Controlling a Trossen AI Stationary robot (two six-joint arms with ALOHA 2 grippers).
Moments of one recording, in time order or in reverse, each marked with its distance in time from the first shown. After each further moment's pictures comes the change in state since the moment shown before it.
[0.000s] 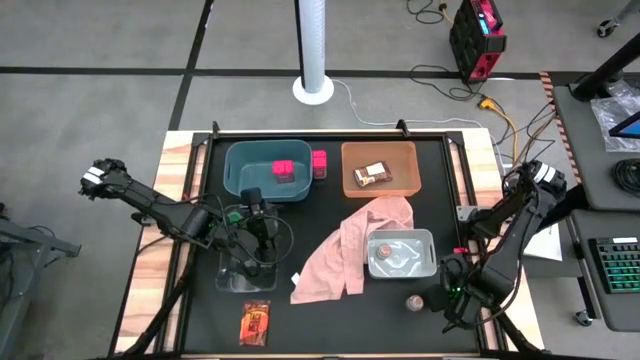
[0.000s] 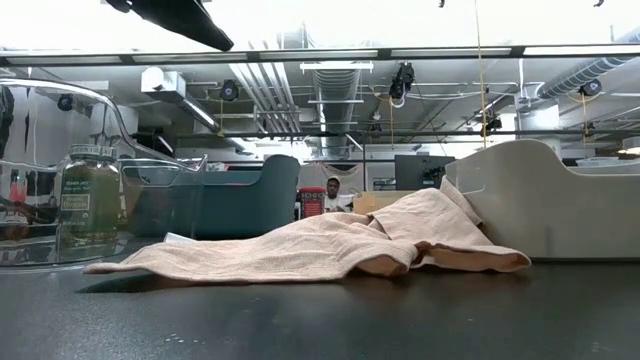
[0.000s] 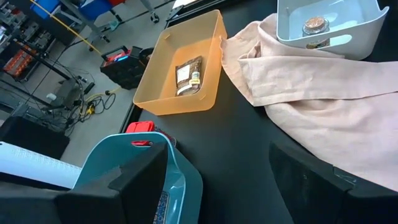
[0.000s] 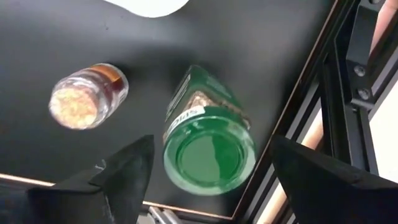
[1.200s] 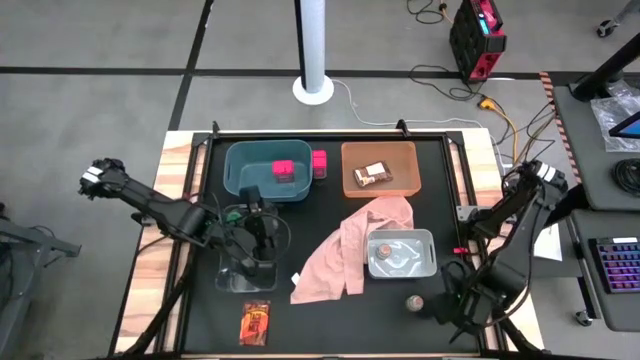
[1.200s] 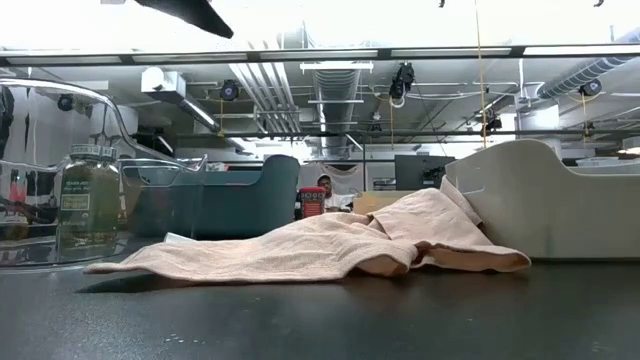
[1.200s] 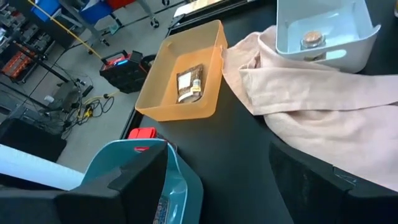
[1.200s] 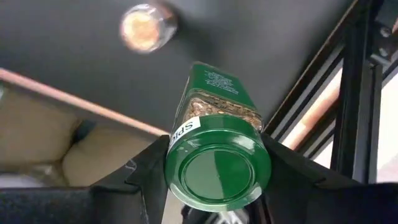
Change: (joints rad) left arm -0.006 -0.015 0.034 -0.020 0.002 -0.001; right arm 0.000 -0.003 0.188 -0.054 -0.043 -0.105
